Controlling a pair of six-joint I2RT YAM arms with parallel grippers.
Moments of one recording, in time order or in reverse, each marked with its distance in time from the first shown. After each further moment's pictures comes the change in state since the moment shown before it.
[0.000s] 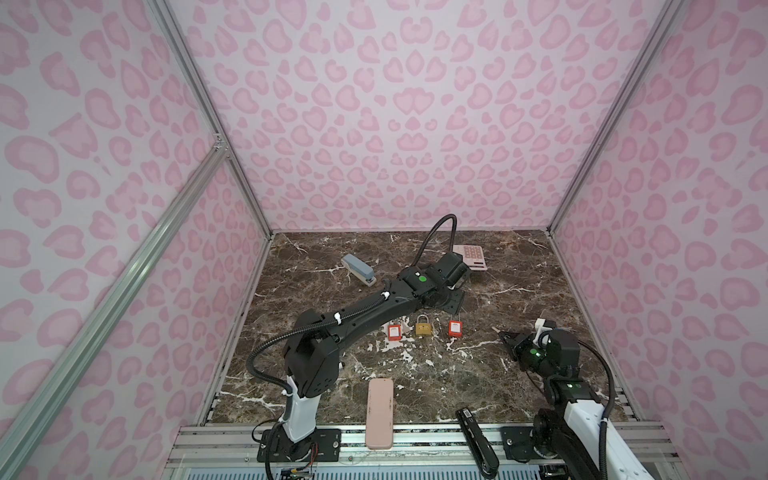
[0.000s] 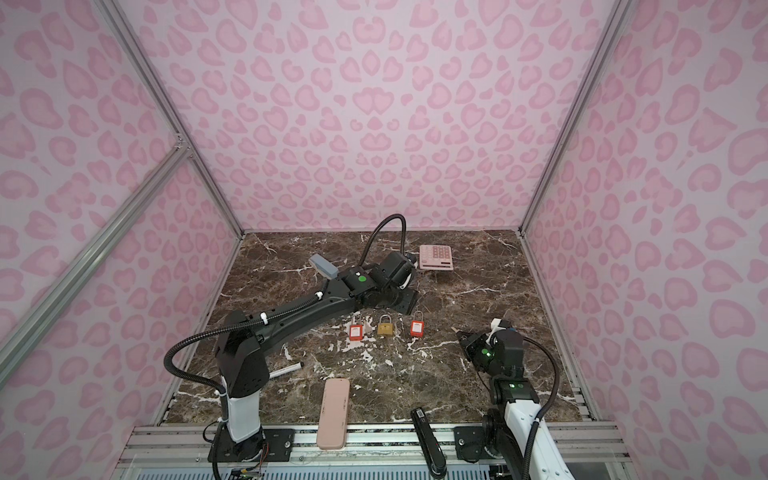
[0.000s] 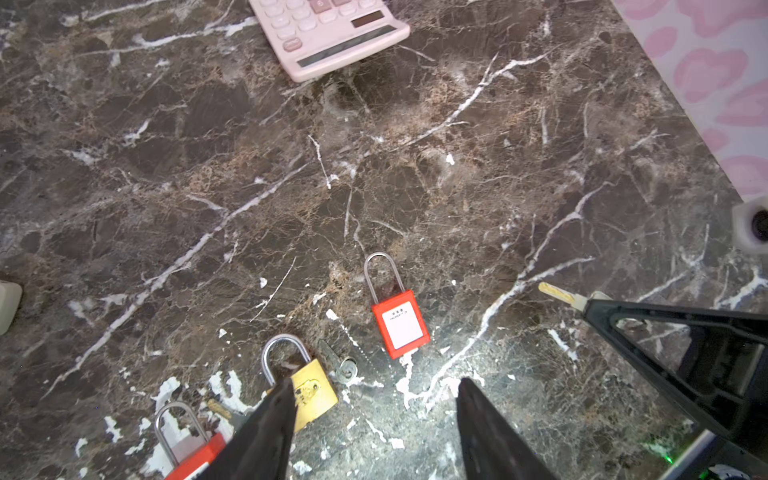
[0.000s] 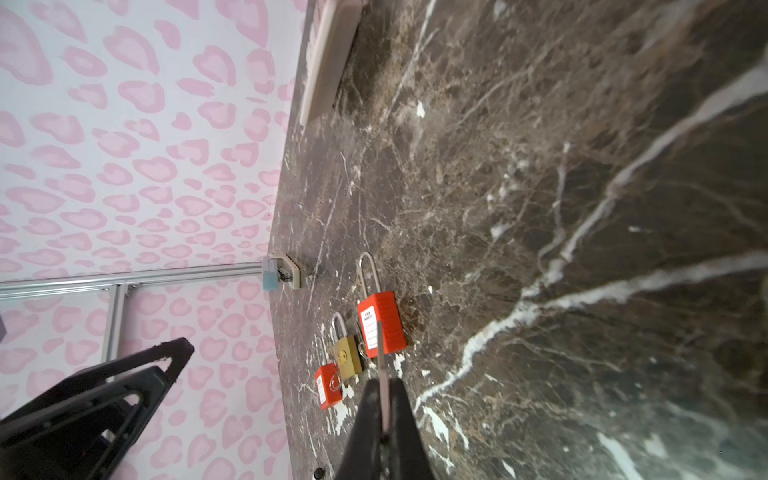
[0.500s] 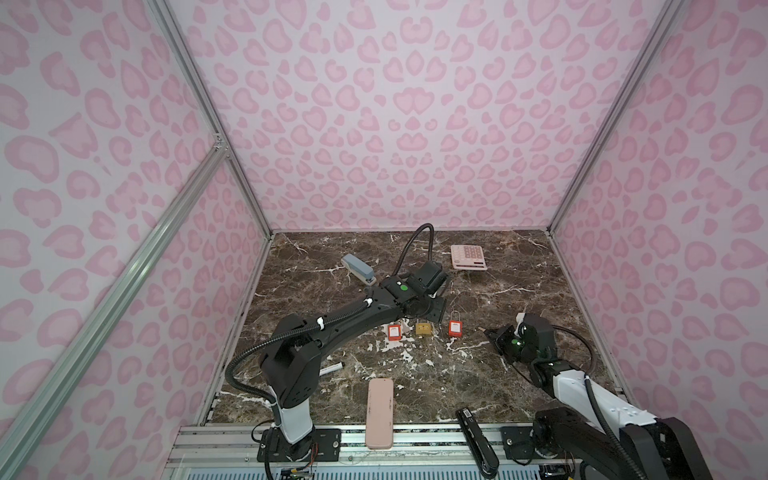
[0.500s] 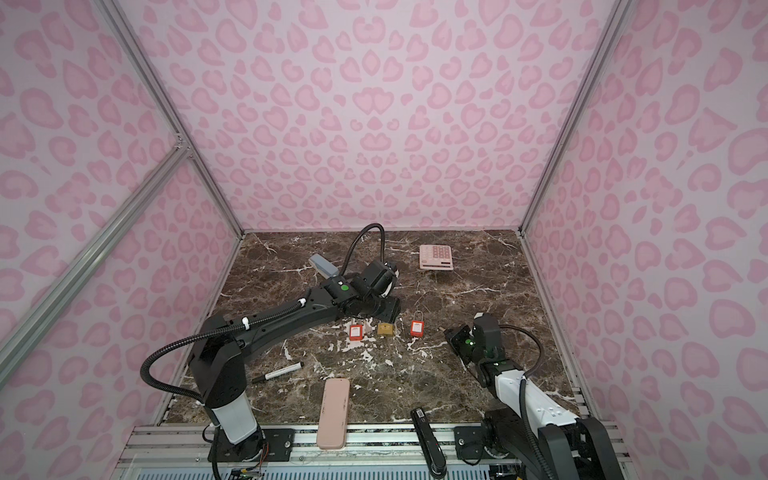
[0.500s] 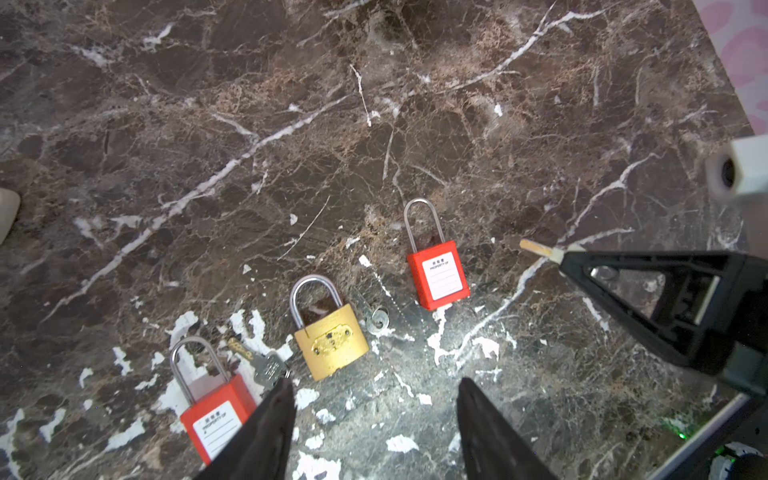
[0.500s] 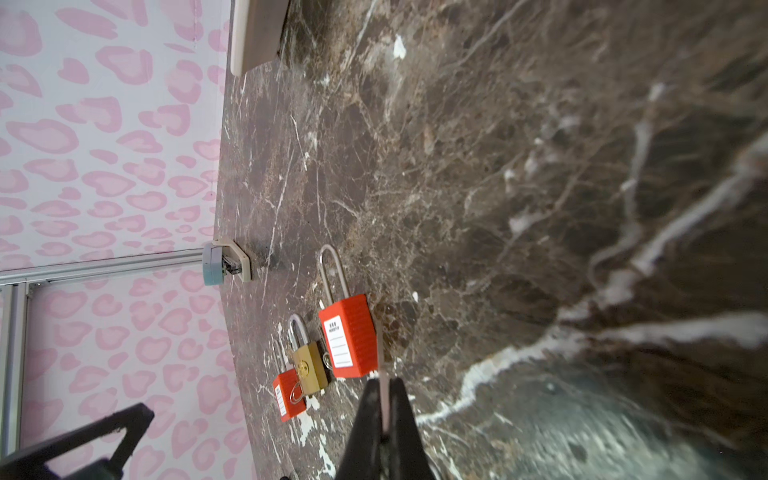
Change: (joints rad) left arm 0.037 -0.154 -0.253 0.073 0.034 -0.043; right arm 0.183 0.378 0.105 0.172 0.138 0.023
